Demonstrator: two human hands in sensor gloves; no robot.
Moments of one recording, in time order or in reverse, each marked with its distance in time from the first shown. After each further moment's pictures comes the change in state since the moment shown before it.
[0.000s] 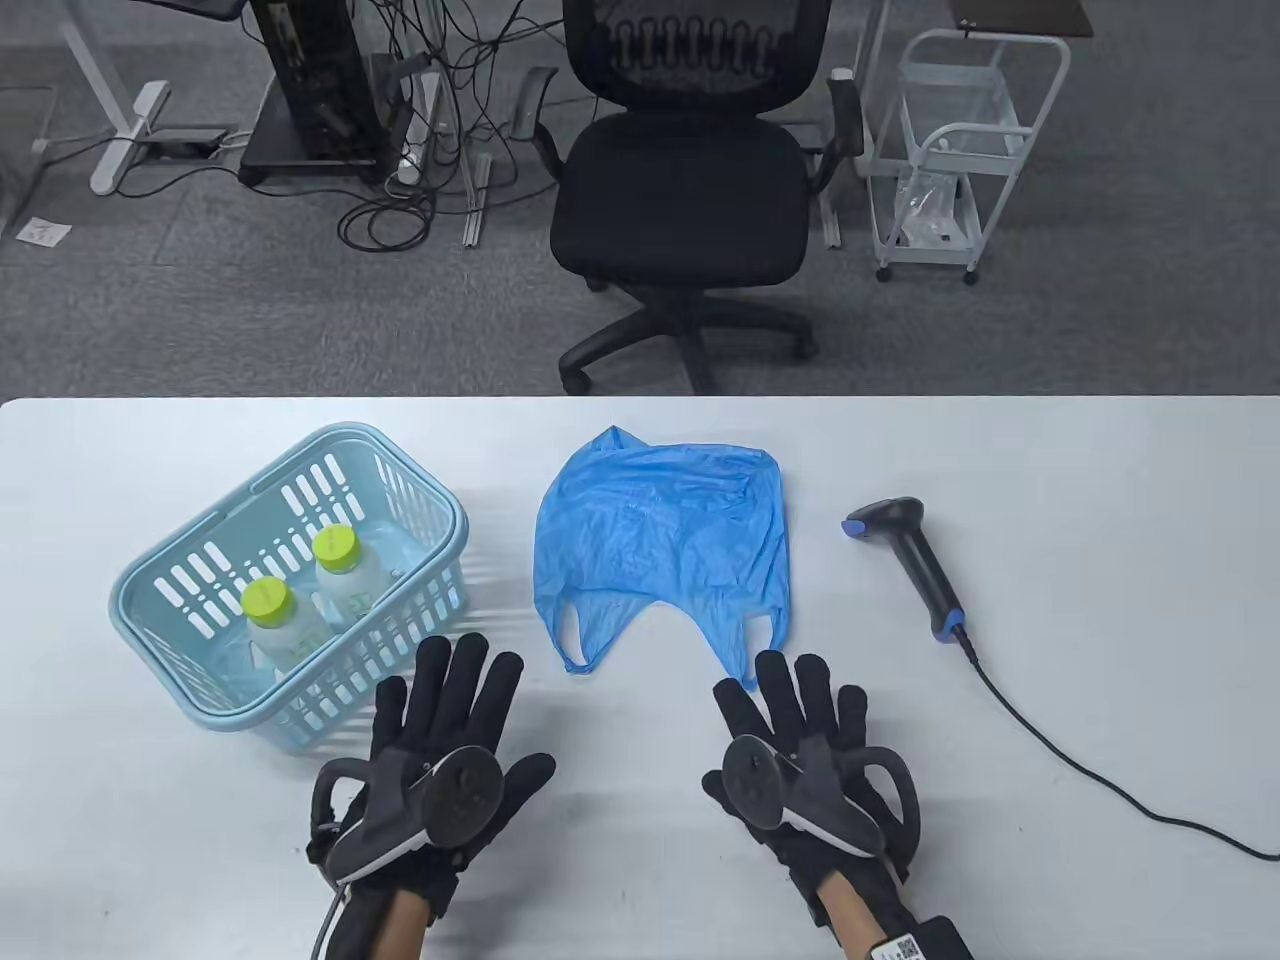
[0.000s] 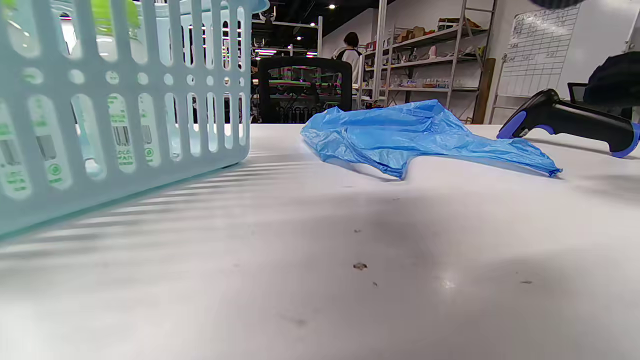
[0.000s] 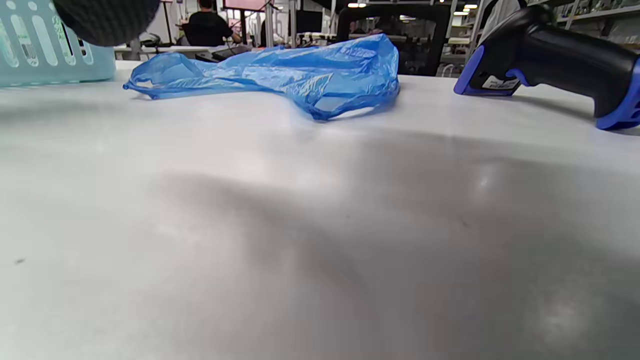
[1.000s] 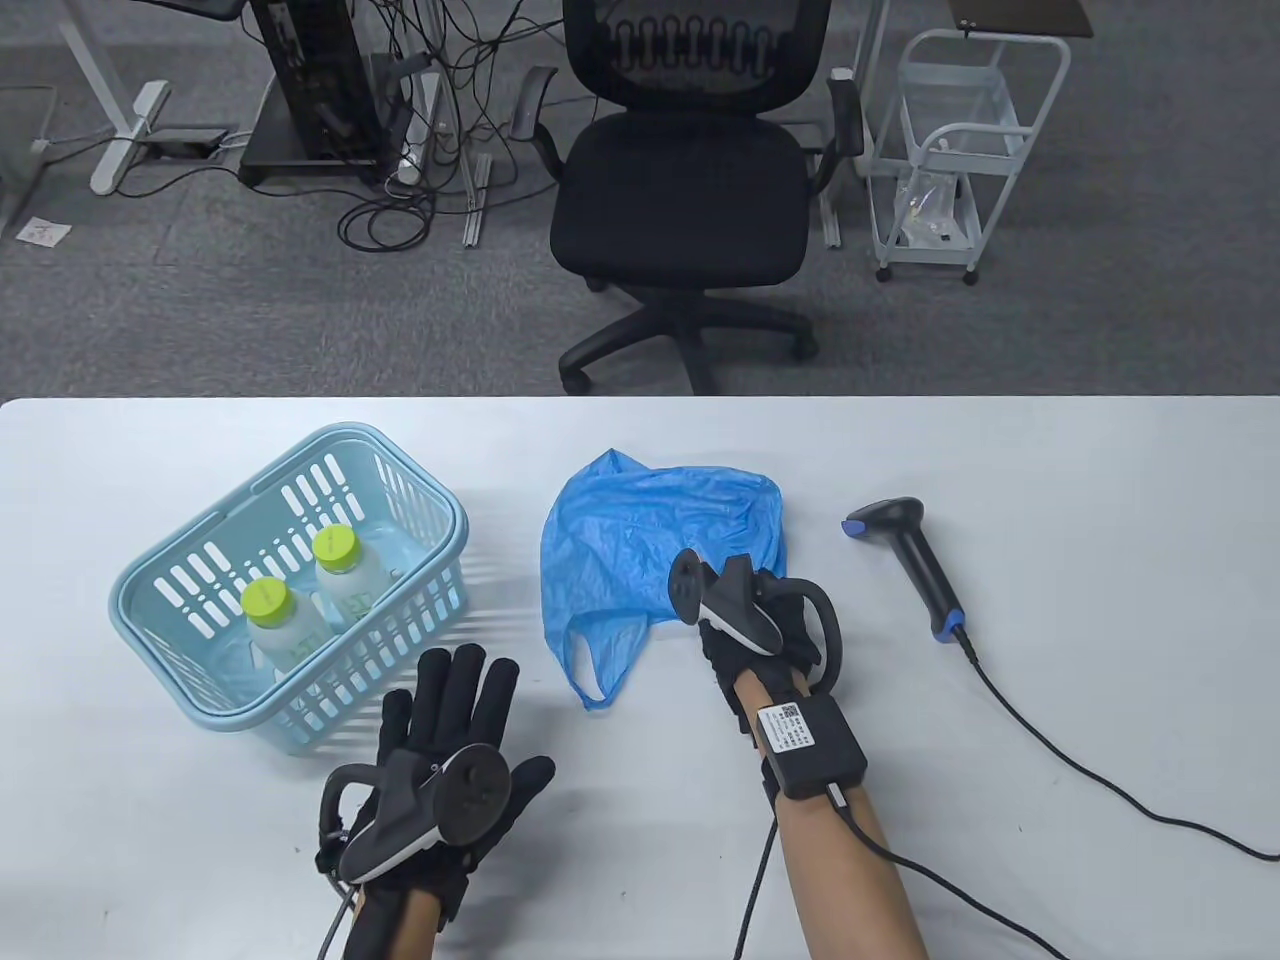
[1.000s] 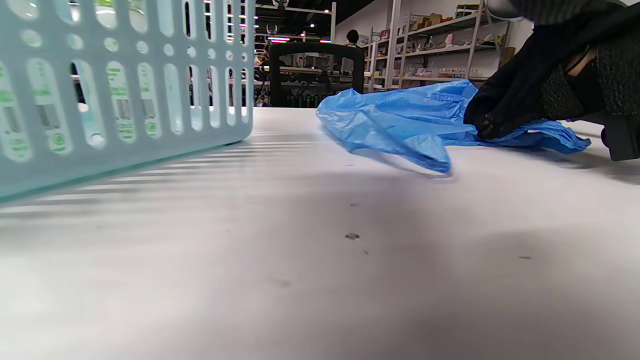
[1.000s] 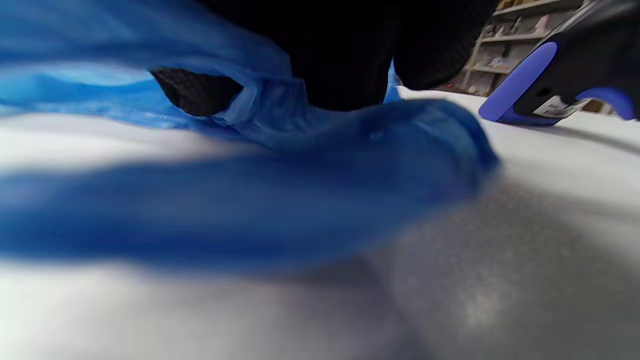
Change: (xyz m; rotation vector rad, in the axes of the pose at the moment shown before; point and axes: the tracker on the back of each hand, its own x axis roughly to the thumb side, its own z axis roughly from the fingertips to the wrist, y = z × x) left_hand 0.008 -0.011 -0.005 -0.028 0.038 0.030; right_hand -0.003 -0.018 -0.159 -0.014 0.192 0.007
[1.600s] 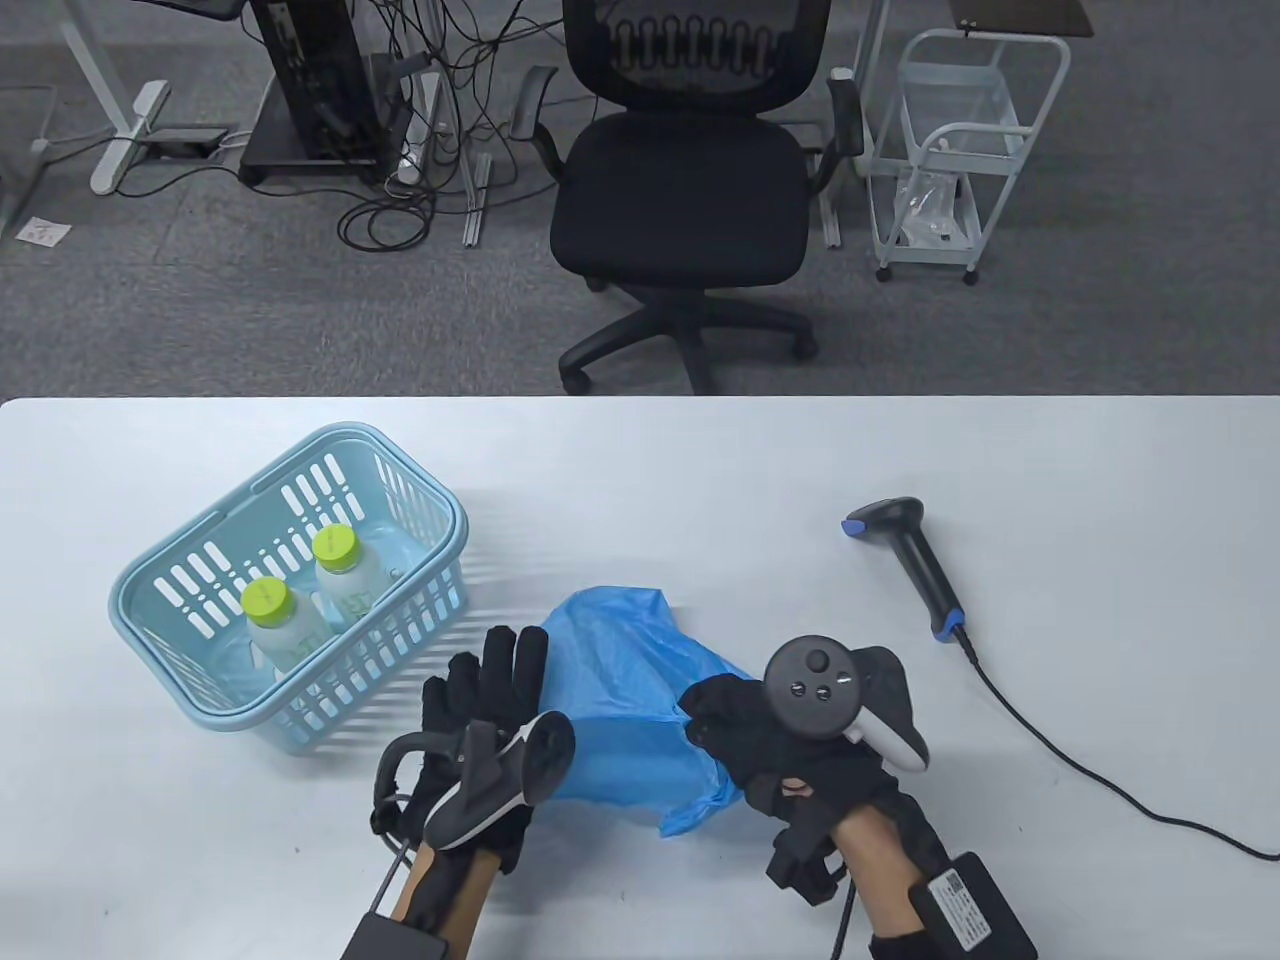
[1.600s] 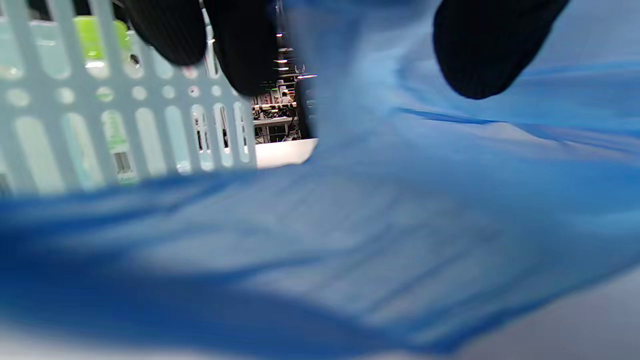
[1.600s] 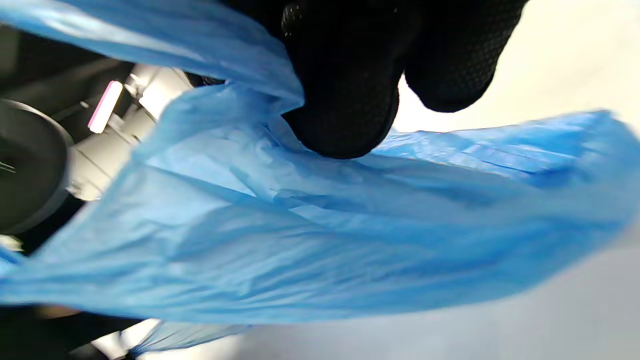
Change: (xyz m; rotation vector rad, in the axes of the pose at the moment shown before) left_hand 0.016 0.000 -0.035 0.092 0.121 -0.105; right_hand -0.045 -0.058 0.142 0.130 -0.434 -0.741
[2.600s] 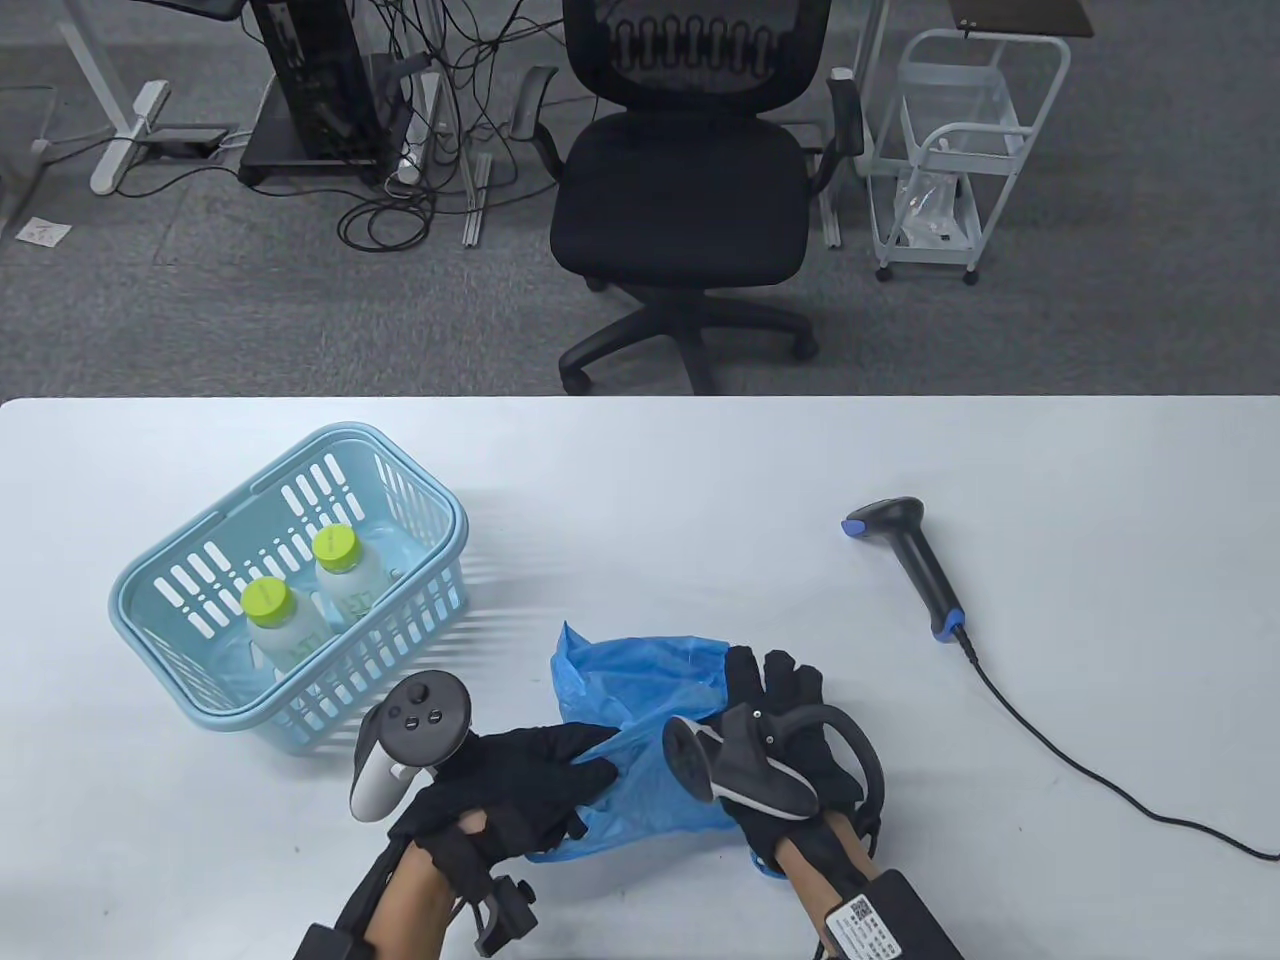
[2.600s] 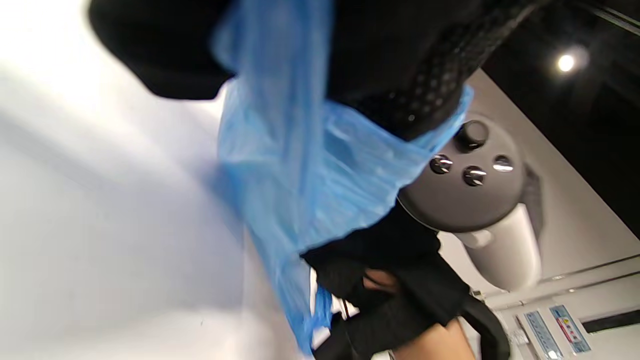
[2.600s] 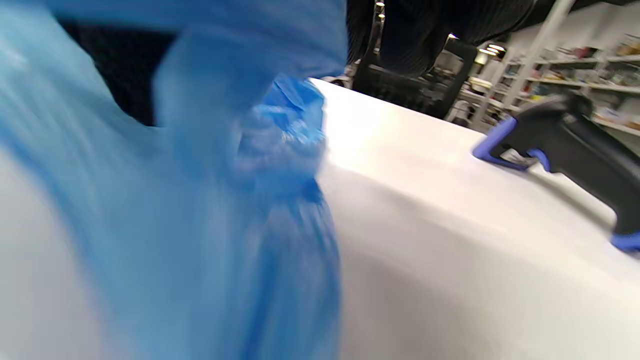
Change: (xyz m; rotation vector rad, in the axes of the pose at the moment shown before) left_hand -0.011 0.009 0.007 -0.379 -0.409 1.211; right_hand -0.001 0.060 -0.023 -0.059 0.254 0.944
